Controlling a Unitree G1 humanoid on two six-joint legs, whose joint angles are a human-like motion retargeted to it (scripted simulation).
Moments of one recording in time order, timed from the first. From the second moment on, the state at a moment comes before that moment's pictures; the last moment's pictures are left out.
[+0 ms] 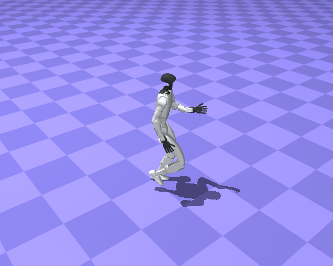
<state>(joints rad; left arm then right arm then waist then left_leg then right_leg) -0.48 0.19 -0.42 0.20 -0.64 -0.29 0.37 0.19 -0.34 0.43 0.79 0.33 -0.15 -0.21 -0.19 -0.02 0.17 -0.27 -0.14 0.07 0.84 -0.45 0.09 -0.57 -0.28 -0.15 1.61 -0.25 0.02</state>
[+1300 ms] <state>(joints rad) -0.14 0.22 -0.47 0.41 -0.46 -0.22 0.34 -0.14 -0.40 0.47 0.45 -0.03 -0.16 -0.51 -0.09 0.07 0.17 -0.39 0.07 0.14 0.98 -0.31 0.06 -0.37 0.07 -0.14 0.93 -0.23 -0.07</state>
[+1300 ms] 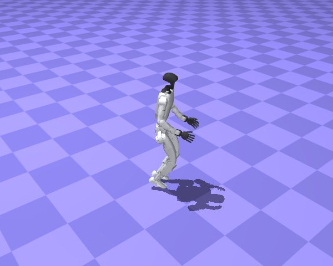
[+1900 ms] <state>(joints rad) 0.29 0.35 -0.36 0.62 -0.18 -0.14 0.19 -0.22 -0.48 0.30 -0.29 -0.01 -0.31 -0.54 0.02 0.07 0.11 -0.40 0.03 0.18 1.06 -0.51 0.12 -0.28 -0.02 -0.20 1.03 -0.41 -0.09</state>
